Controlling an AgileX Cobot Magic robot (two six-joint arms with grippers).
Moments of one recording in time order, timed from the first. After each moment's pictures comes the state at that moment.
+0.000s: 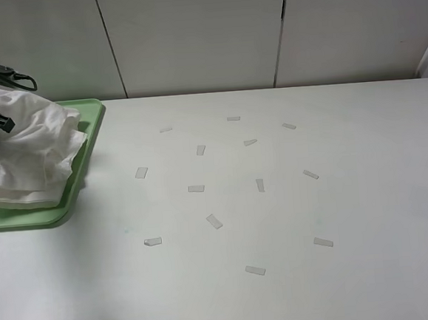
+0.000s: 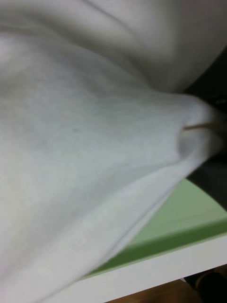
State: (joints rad) left arm 0.21 1.95 -1.34 0.24 0.61 0.31; right arm -0.04 0.00 -0.49 0.03 1.02 0.02
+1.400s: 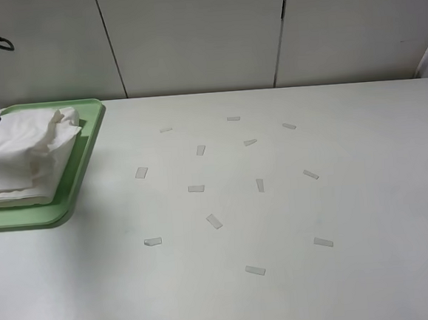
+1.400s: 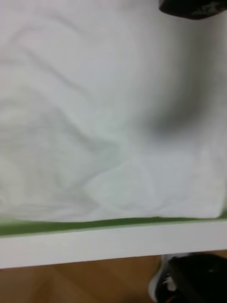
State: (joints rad) left arm 0.21 1.87 -1.40 0.24 0.72 0.16; right arm -0.04 0.00 -0.49 0.03 1.02 0.02
